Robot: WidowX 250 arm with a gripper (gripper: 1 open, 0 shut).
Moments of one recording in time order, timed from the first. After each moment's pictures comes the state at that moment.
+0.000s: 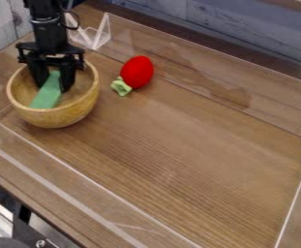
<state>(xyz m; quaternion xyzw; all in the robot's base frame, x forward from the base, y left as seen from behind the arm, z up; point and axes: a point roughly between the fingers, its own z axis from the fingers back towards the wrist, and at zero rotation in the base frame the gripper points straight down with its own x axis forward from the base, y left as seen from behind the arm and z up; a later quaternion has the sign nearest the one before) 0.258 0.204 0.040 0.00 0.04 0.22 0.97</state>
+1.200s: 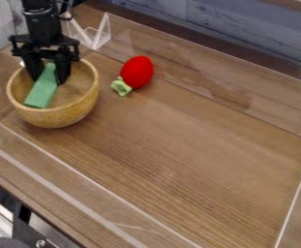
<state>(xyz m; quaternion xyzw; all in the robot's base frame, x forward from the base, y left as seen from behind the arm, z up) 0.254 0.203 0.055 0.00 0.04 0.23 0.97</state>
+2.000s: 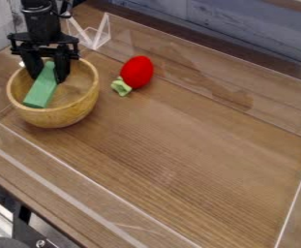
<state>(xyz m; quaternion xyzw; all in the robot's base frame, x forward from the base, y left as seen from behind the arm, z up) 0.253 0.203 0.055 0.00 0.04 0.23 0.97</state>
